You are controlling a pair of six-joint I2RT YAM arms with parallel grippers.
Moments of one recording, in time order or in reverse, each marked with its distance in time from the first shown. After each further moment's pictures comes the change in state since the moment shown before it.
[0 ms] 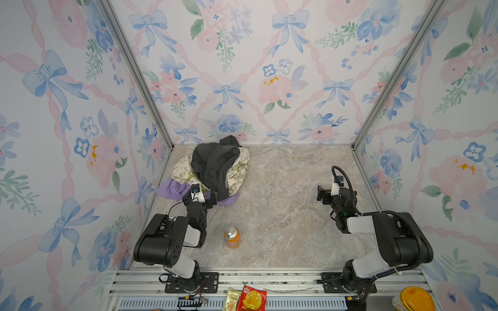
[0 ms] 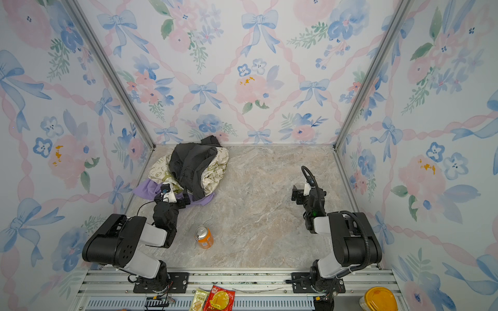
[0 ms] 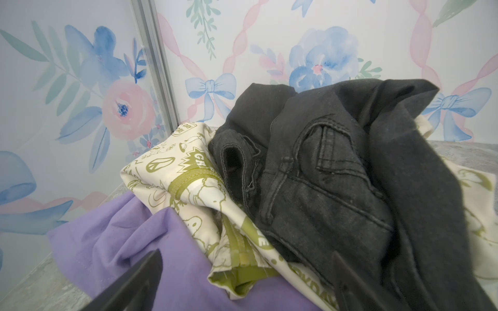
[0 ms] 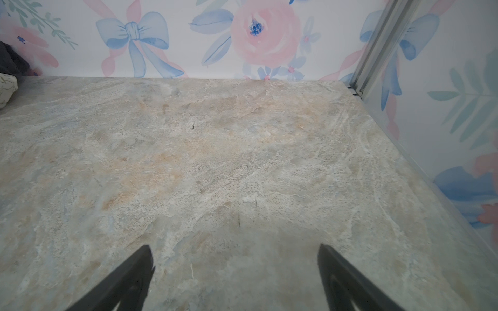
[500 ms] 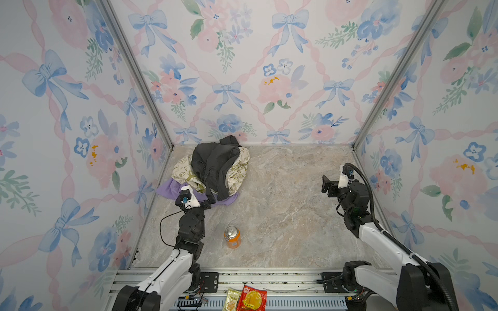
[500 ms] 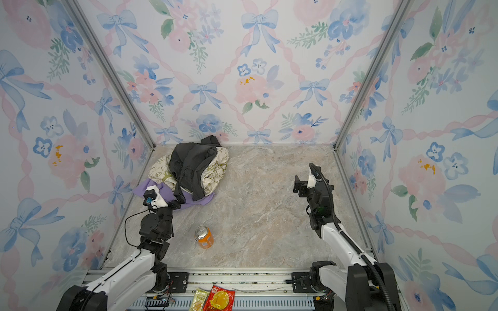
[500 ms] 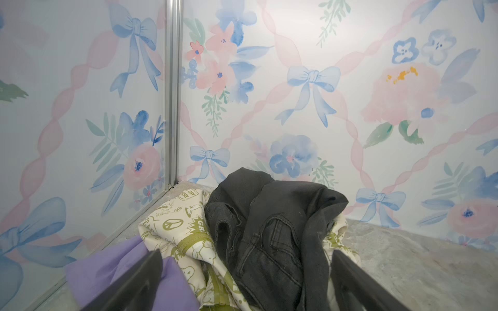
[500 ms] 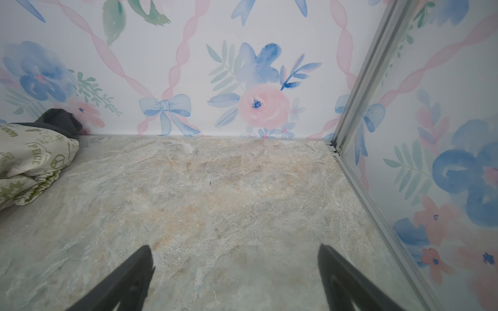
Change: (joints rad) left arm -0.112 -0.762 -0.047 -0.452 -0.125 -0.127; right arm 0.093 -0.500 0.137 -0.499 0.030 0.006
